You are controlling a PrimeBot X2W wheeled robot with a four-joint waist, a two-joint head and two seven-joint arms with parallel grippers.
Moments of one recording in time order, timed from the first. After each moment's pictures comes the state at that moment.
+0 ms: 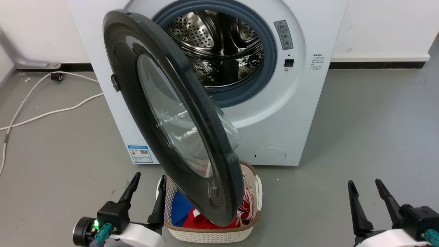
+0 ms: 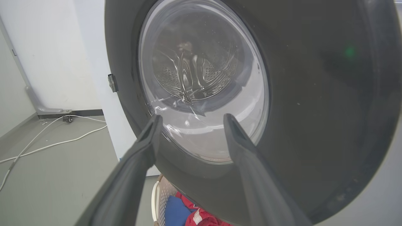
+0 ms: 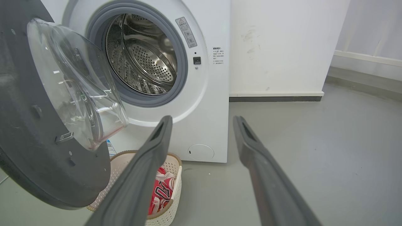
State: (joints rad) left arm -0.02 0.10 -0.11 0.21 -0.15 -0.11 -0.26; right arm 0.15 -0.07 -0.04 -0.06 0.13 0.13 -0.07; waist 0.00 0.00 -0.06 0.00
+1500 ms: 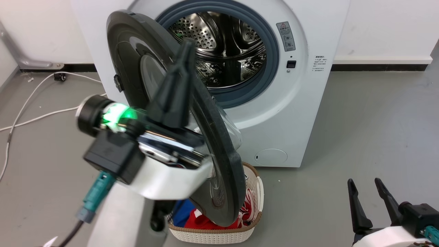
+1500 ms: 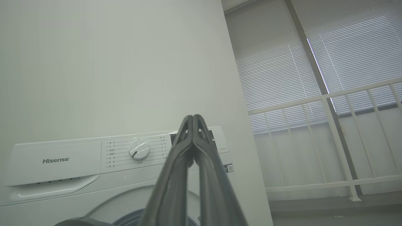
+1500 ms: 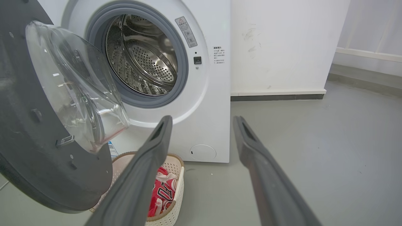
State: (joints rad) left arm -0.40 0.06 -0.27 -0.25 -0.16 -0.09 -0.22; right arm 0.13 -0.05 -0.05 -0.04 0.14 0.13 -0.06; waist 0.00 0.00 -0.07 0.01
